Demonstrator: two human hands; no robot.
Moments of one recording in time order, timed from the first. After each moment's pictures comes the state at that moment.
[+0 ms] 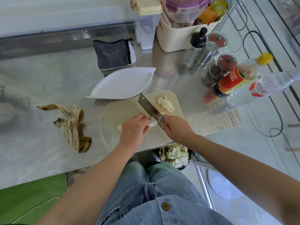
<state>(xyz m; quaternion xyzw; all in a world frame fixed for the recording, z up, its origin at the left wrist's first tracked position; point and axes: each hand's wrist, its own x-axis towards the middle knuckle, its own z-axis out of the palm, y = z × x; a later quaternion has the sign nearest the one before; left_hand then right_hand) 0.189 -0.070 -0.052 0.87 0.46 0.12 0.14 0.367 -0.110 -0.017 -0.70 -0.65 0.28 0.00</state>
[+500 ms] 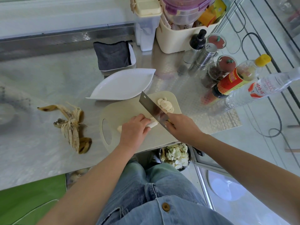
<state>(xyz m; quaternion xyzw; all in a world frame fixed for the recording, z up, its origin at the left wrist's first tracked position) 0.188 -0.070 -0.054 0.87 0.46 0.12 0.15 0.376 -0.110 0.008 -0.69 -0.68 0.27 0.02</state>
